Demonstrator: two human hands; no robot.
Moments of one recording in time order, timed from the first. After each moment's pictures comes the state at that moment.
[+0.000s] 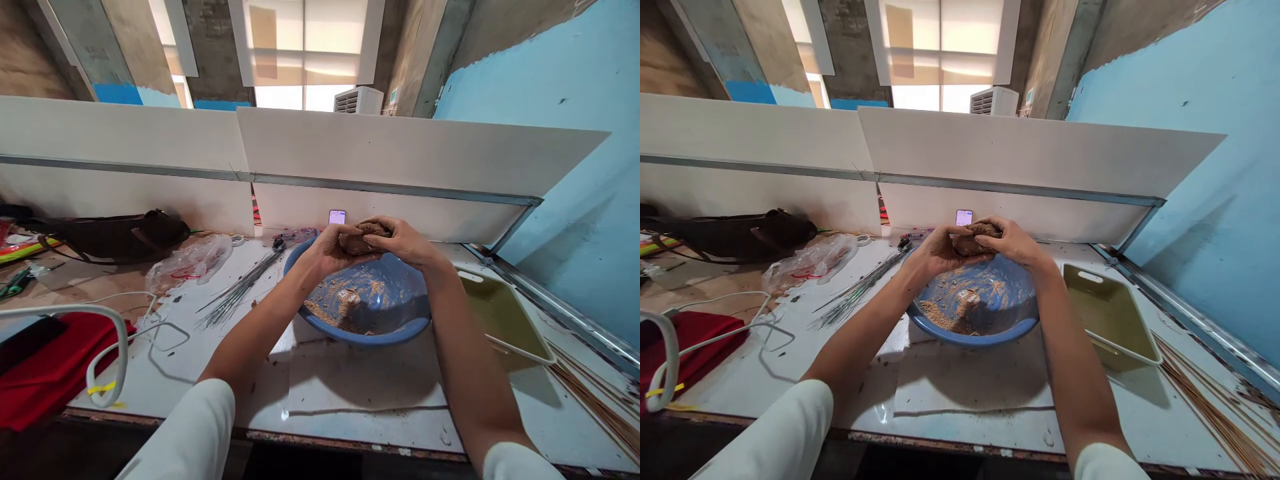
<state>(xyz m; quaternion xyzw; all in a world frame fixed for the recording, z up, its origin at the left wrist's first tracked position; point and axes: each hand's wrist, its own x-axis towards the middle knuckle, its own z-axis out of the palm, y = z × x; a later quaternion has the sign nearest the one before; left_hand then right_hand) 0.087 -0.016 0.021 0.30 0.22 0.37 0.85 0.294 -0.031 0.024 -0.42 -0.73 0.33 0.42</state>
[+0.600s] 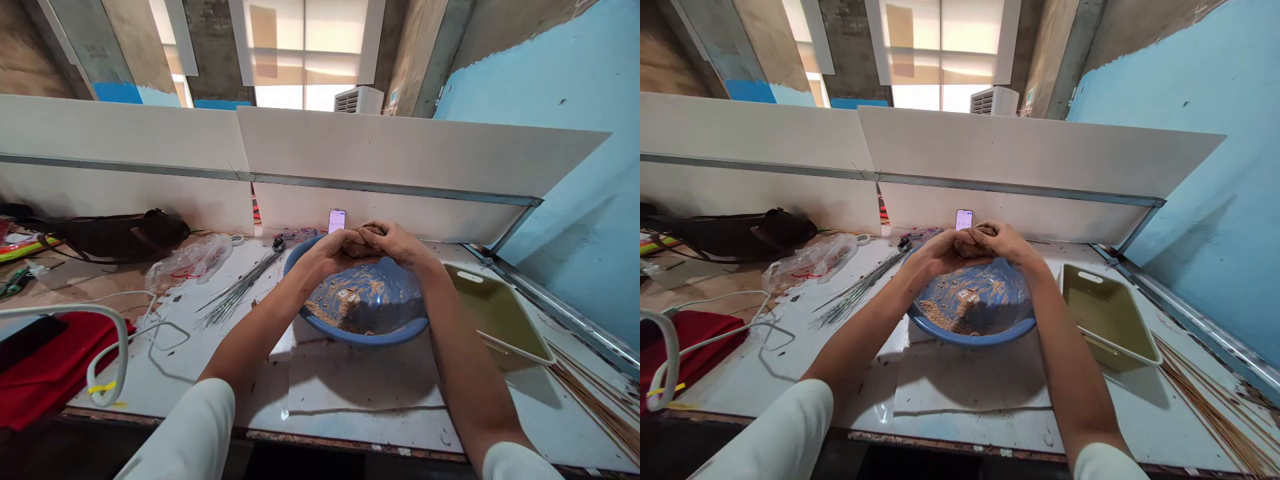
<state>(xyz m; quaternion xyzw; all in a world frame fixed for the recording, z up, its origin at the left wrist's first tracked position) 0.093 -0.027 0.024 0.38 0.25 0.36 0.82 0.287 -0.013 0.010 -0.48 -0.69 0.34 0.42</state>
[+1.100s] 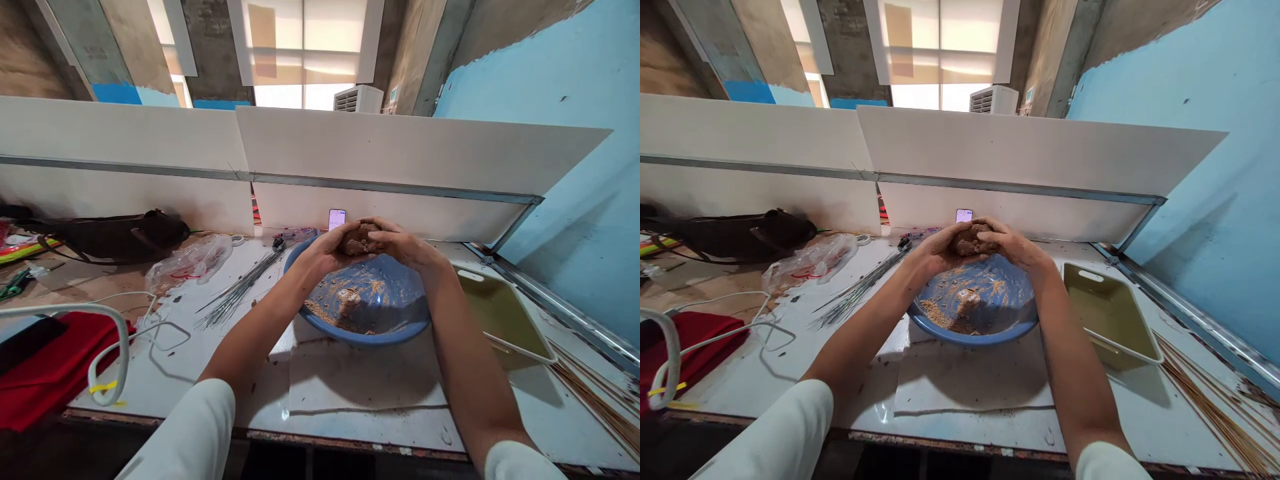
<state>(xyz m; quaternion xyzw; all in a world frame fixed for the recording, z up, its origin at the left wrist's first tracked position) 0.091 -0.019 0.024 0.32 0.29 0.39 0.82 0.287 -0.037 0.022 -0.37 -0.68 0.47 0.42</state>
